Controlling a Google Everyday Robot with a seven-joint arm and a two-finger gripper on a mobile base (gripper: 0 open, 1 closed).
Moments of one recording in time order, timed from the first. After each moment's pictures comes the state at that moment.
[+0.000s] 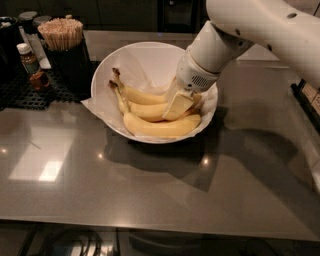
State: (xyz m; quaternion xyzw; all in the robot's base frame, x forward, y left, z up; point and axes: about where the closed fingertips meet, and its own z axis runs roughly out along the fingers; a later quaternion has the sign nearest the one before) arm 0.564 -0.031 0.867 -0.67 0.71 0.11 0.21
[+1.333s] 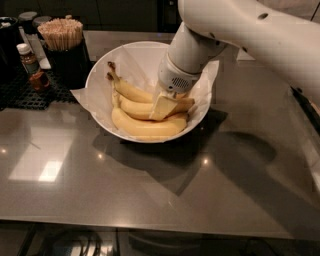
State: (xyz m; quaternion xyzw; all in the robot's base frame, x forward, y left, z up) arm 0.560 0.009 0.869 -0.69 0.70 0.08 0.20
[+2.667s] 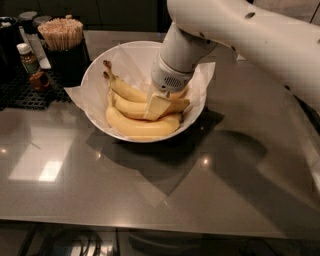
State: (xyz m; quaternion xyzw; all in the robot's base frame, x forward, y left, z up) arm 0.562 0.019 0.867 -0.69 0.69 0.07 0.19
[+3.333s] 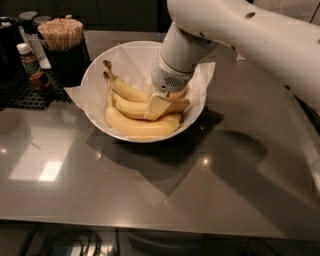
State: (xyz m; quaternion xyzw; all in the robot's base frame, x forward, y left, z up) arm 0.562 0.019 0.867 -0.69 0.69 0.07 0.19
